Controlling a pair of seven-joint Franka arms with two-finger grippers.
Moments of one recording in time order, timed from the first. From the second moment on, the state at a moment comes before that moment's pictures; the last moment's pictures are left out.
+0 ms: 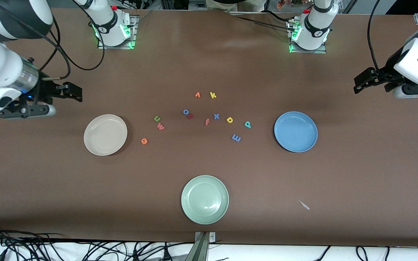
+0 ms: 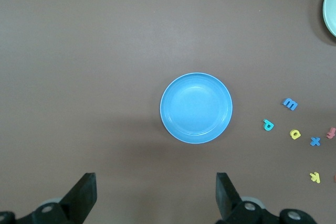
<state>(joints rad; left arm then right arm) -0.03 -0.04 -0.04 -1.68 -0.01 1.61 -0.16 0.22 0.14 -0.06 -1.61 0.02 1.63 0.08</state>
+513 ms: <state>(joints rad) -0.03 -0.04 -0.04 -1.68 -0.01 1.61 -0.16 0.25 0.18 -0.01 -1.74 0.02 1.85 0.18</state>
